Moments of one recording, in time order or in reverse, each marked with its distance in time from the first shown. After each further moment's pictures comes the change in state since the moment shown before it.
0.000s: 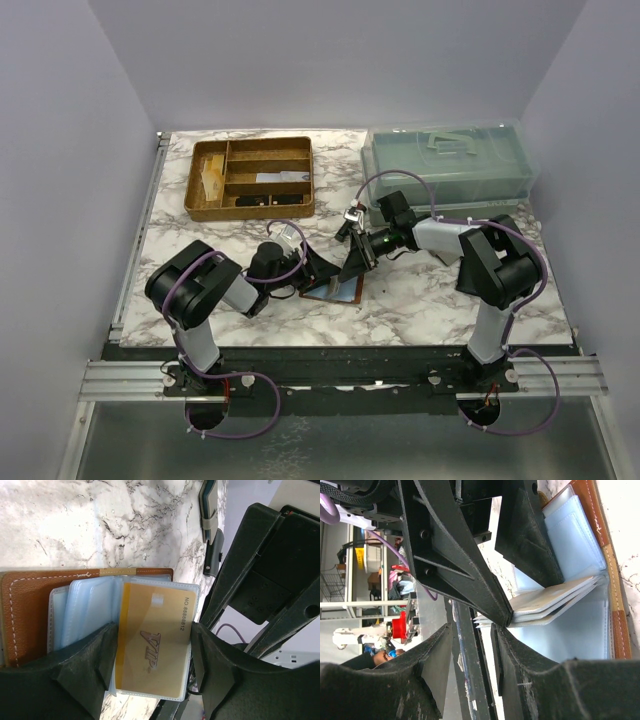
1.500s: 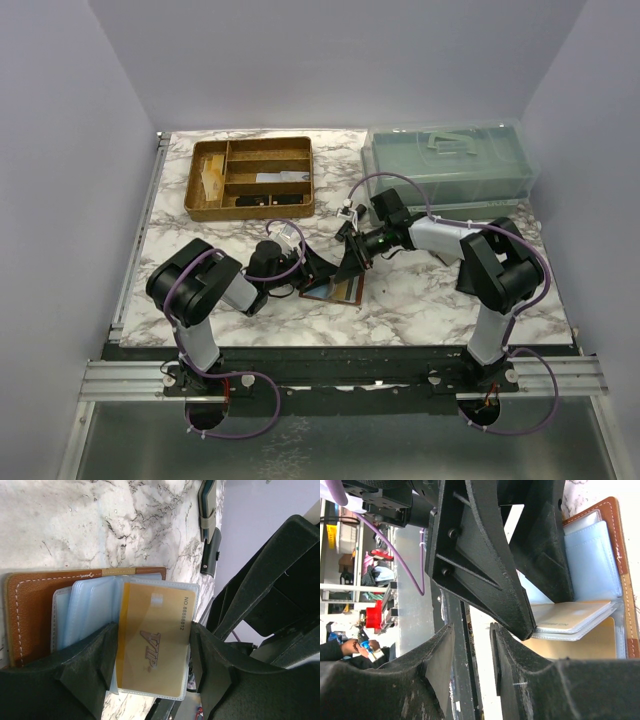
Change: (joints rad) left arm 0.023 0.012 0.005 0.002 0.037 -0.016; right arm 0.045 -0.029 0.036 -0.037 0.011 -0.117
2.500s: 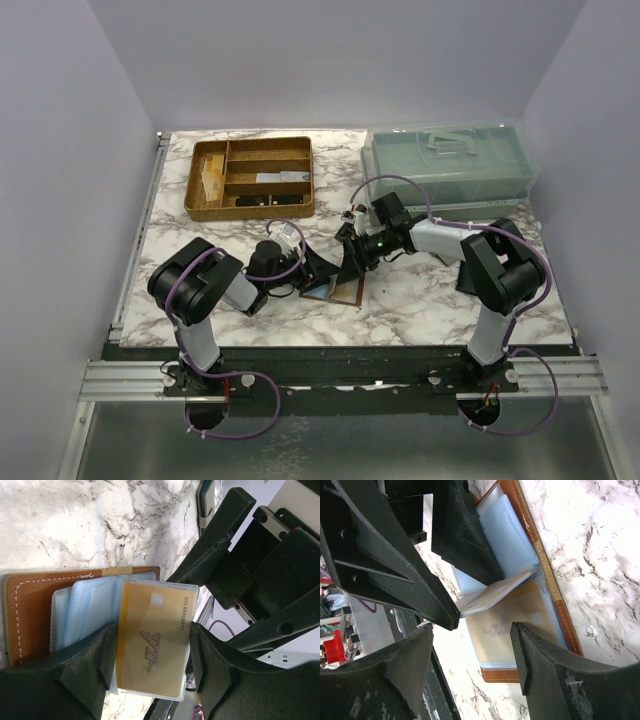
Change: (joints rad) left arm 0.004 0.012 0.002 0.019 0.014 -0.010; right arm 0.002 -0.010 -0.026 -0.038 0.283 0.002
